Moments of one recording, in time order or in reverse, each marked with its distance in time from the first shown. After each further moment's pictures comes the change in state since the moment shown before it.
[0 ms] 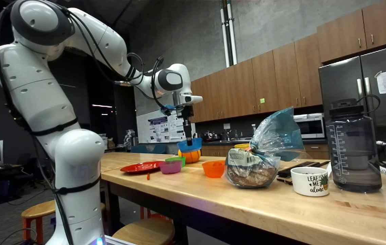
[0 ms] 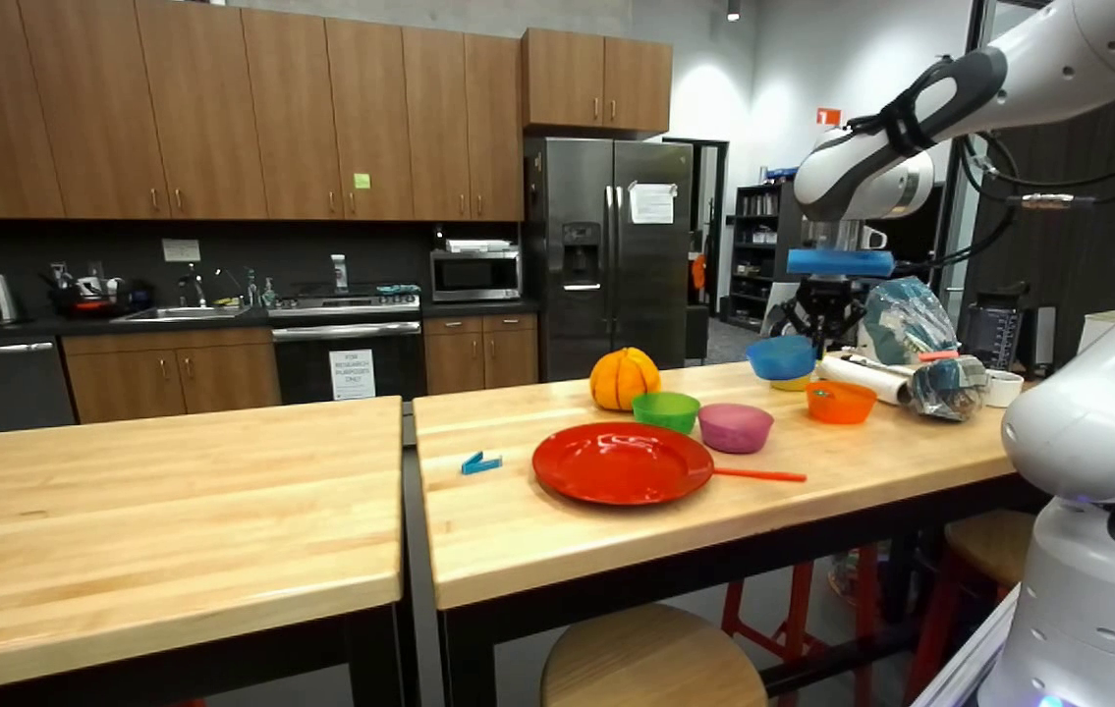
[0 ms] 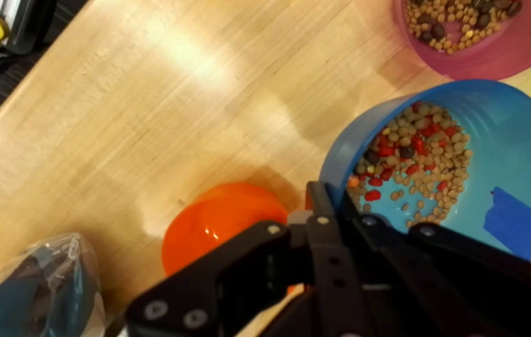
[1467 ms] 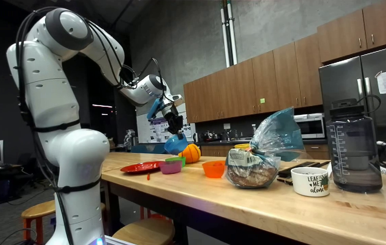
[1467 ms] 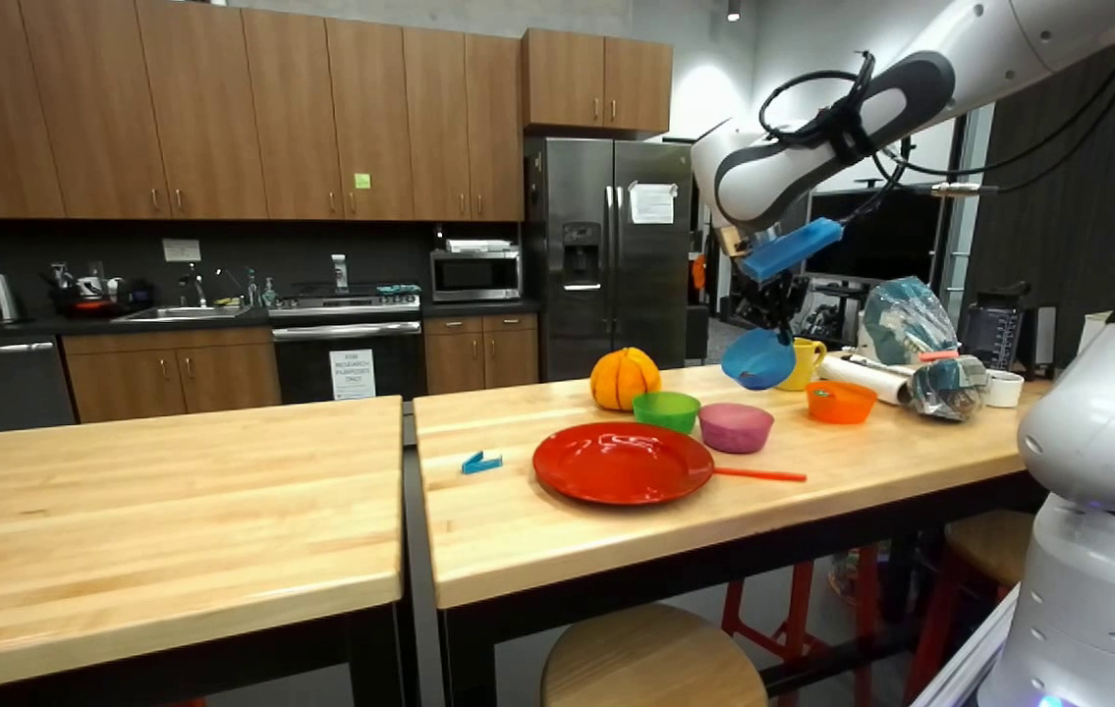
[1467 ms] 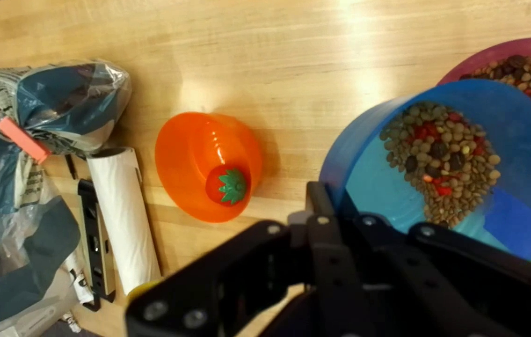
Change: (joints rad) arm 0.150 0.121 0.218 0.162 -0.349 -0.256 -0.160
